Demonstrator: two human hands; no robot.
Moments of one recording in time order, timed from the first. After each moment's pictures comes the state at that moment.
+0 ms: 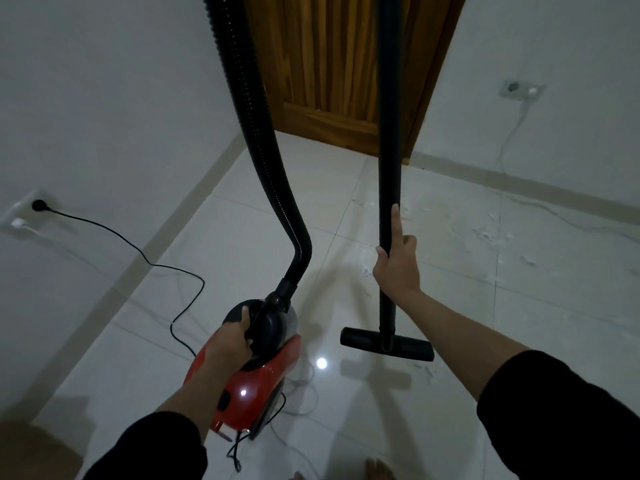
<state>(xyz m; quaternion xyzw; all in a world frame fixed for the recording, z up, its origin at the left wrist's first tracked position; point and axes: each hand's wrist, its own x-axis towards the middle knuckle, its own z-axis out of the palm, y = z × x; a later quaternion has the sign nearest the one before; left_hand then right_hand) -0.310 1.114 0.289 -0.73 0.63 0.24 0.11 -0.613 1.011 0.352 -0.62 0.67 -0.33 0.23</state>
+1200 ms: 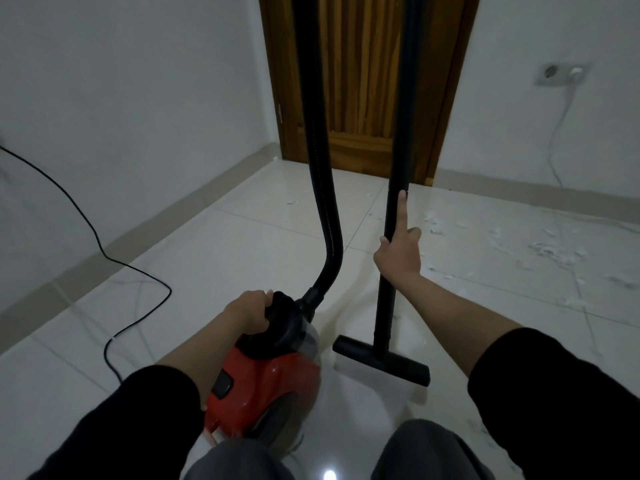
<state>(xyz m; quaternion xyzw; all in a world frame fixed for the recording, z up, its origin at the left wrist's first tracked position) -0.342 1.023 -0.061 -0.70 0.68 0.17 0.14 -0.616 0.960 -0.013 -0.60 0.65 -0.43 0.19</state>
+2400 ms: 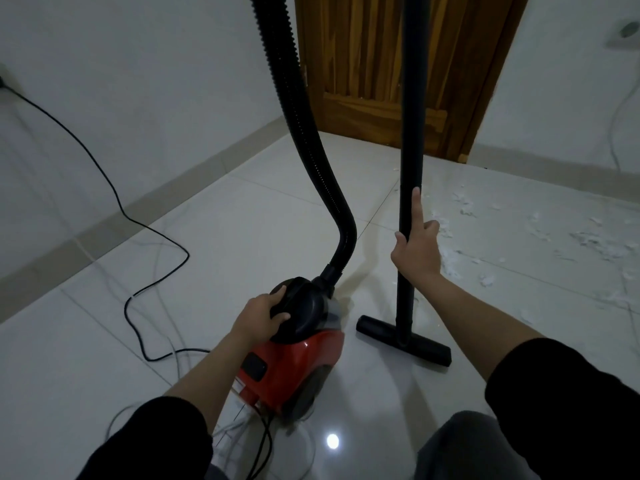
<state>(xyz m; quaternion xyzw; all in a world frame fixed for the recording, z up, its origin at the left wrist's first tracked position) -0.321 1.064 -0.154 -0.70 0.66 0.22 -0.15 -0.611 0.951 -0.074 -0.67 0.62 -0.38 0.14</state>
